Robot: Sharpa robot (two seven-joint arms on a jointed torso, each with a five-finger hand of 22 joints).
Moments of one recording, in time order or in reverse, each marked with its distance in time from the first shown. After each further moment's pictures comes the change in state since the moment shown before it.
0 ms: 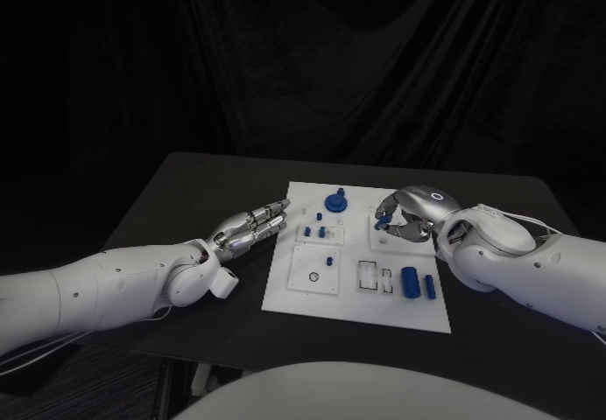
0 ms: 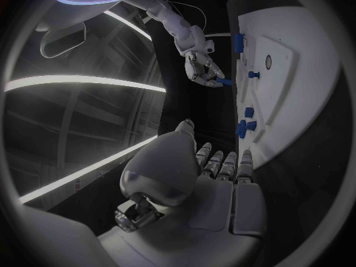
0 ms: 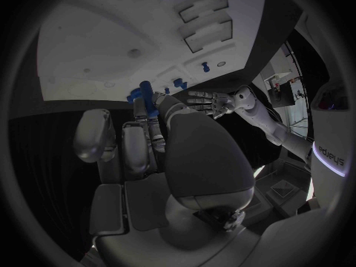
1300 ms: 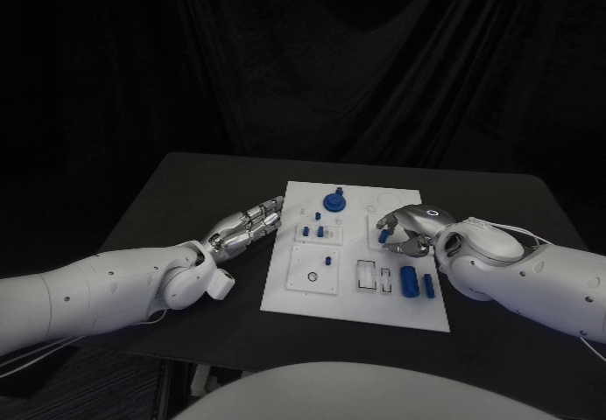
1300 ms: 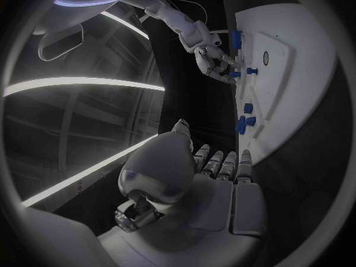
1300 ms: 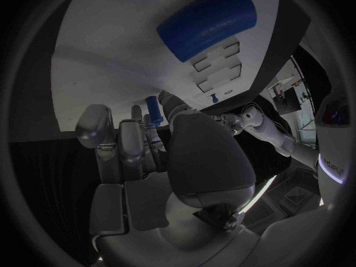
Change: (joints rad) left arm 0.000 -0.016 0.000 0.022 0.000 -0.039 0.000; left_hand -0.086 -0.001 -0.041 0.030 -0.092 -0.037 -0.037 -0.004 -0.004 0.000 0.000 0.000 0.000 0.000 -0.022 0.000 0.000 0.015 0.000 -0.023 0.000 0.000; right arm -0.059 0.032 -0.011 -0.098 -0.020 0.087 -0.026; right_hand -0.050 -0.013 -0.106 0.041 -0.089 -0.258 0.001 -0.142 -0.083 -0.209 0.061 0.002 0.018 -0.052 0.045 -0.038 -0.049 0.016 -0.048 0.048 -0.097 0.000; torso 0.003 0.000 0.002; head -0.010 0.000
